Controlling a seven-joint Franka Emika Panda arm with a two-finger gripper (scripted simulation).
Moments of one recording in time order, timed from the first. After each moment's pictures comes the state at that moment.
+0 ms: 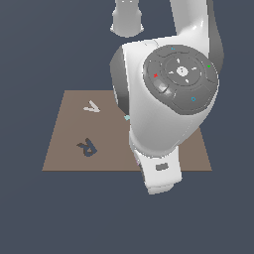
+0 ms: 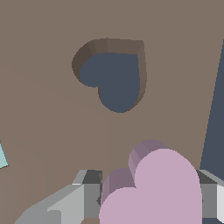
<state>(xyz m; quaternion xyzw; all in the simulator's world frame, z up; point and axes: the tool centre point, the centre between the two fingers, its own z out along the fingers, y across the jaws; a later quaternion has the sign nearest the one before) 0.107 0.048 0.035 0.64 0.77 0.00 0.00</state>
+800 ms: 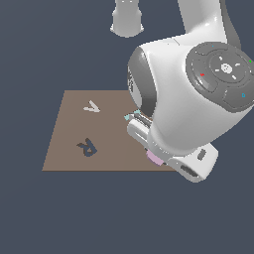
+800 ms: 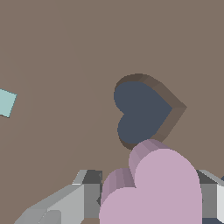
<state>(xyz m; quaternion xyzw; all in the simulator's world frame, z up) 0.106 0.086 0.038 0.34 0.94 0.00 0.00</state>
